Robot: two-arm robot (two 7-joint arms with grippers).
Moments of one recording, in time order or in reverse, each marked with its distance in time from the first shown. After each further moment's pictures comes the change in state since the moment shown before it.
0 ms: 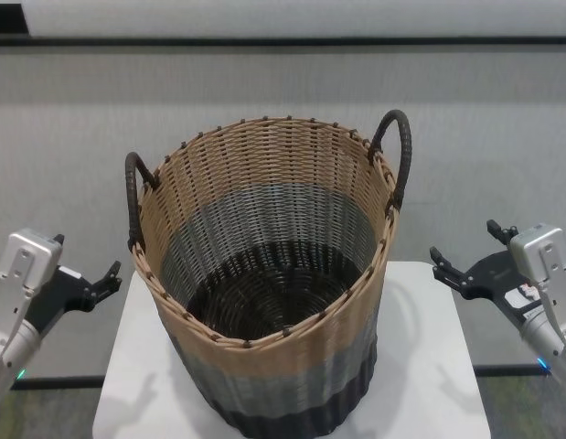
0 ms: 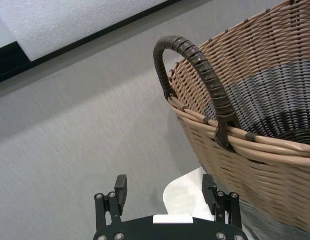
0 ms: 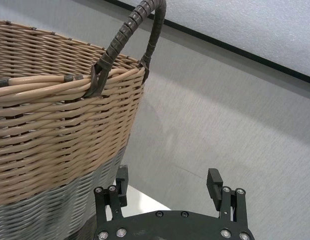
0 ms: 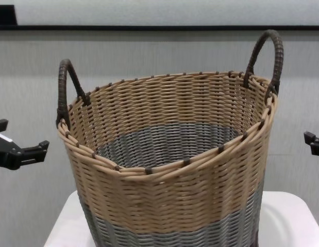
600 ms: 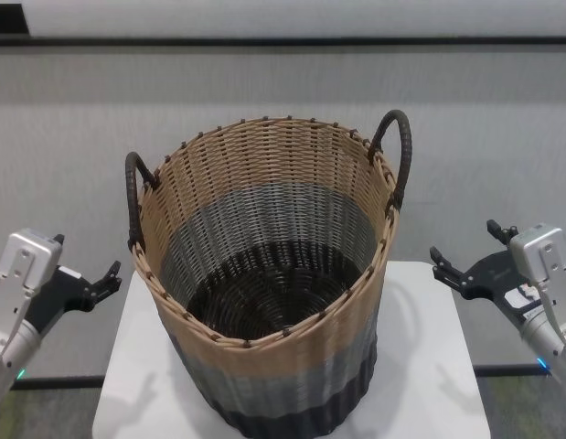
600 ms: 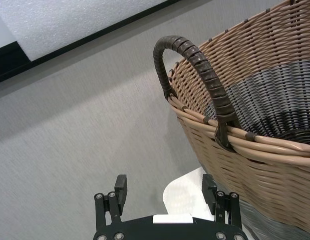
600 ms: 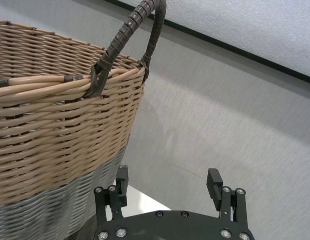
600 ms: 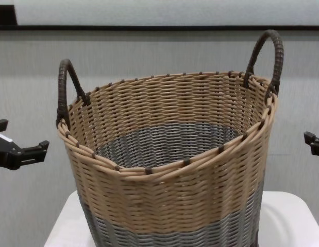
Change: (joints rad) left arm 0.000 0.000 0.000 0.000 0.000 0.000 0.000; right arm 0.000 0.000 0.000 0.000 0.000 0.000 0.000
